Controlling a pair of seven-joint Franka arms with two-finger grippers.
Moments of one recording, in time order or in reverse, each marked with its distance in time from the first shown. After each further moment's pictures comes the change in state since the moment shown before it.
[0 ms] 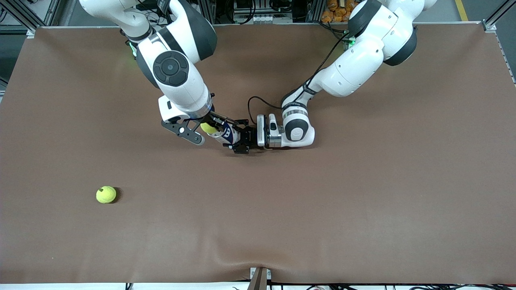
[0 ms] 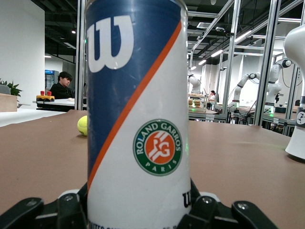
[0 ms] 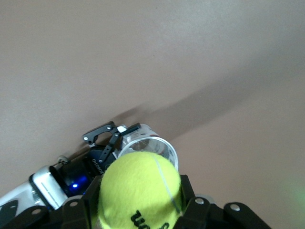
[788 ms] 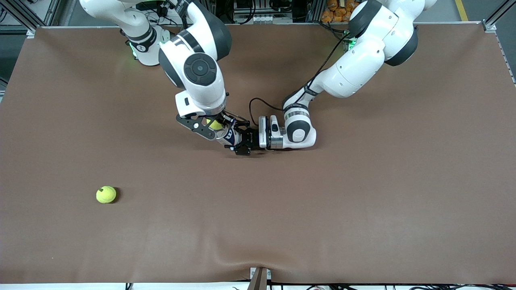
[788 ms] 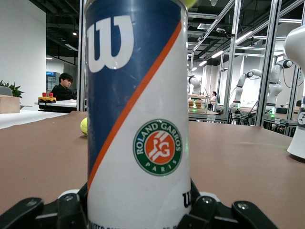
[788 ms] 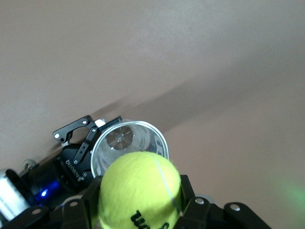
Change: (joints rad) left arm 0.002 0.000 0.007 0.000 0.000 -0.011 0.000; right arm 0.069 0.032 0.000 -0.033 -0.091 0.004 0.114
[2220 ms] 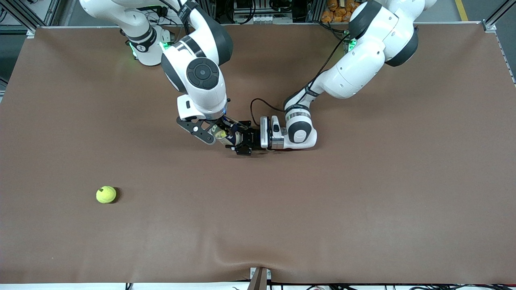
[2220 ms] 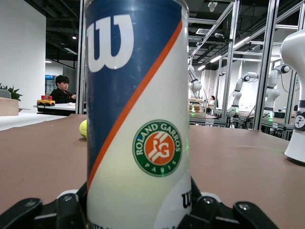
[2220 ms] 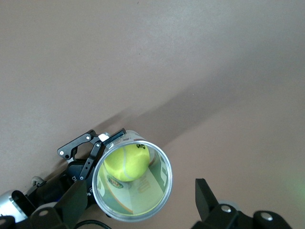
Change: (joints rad) left arm 0.003 0.005 0.009 -0.008 0.000 -0.037 0.000; right arm -0.001 0.018 -0.011 0.009 -0.009 0.036 0.057
